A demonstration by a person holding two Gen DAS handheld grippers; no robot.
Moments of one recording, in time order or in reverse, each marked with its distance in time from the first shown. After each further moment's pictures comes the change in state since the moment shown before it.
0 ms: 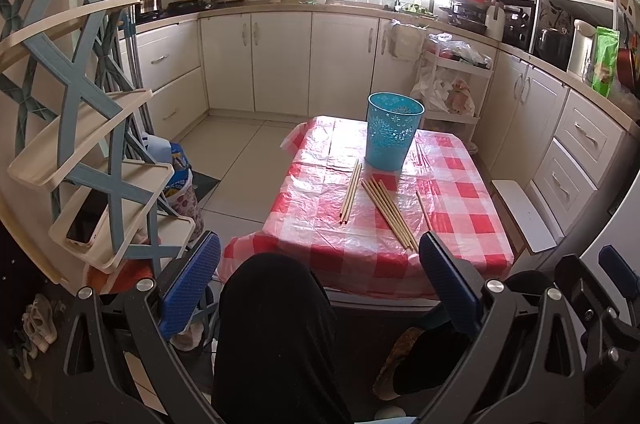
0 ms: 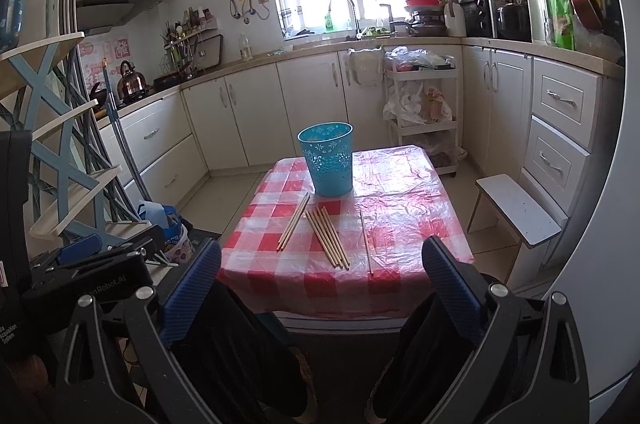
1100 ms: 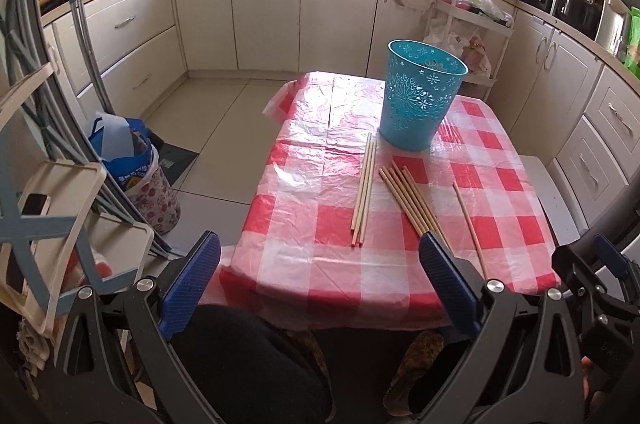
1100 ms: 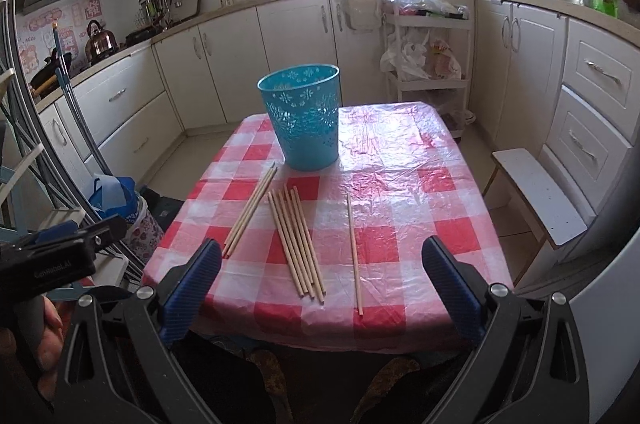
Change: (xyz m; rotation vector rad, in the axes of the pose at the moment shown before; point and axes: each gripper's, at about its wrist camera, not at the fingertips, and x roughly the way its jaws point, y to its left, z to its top) left arm 0.206 -0.005 0.037 0.036 0.181 -0.017; right arm 0.204 -0.044 0.016 -0.019 0.196 -0.019
